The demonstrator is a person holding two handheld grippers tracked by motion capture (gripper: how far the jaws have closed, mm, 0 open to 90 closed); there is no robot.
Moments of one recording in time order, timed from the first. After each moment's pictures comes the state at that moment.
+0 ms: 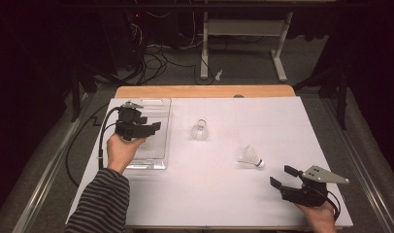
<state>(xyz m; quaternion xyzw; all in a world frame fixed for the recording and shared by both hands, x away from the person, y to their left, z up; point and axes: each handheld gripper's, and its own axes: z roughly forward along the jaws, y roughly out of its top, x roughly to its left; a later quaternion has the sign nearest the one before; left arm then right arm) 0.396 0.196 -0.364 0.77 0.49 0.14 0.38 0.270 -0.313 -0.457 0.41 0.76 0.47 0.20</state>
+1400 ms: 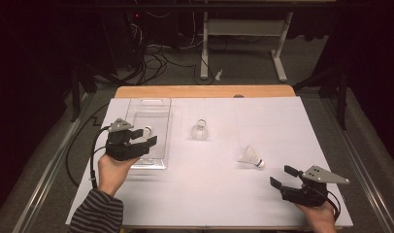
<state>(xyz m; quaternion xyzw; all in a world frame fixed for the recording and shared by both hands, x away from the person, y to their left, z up) 0.336 0.207 -0.372 0.76 0.46 0.16 0.42 0.270 -0.313 -0.456 0.41 0.76 0.47 0.20</state>
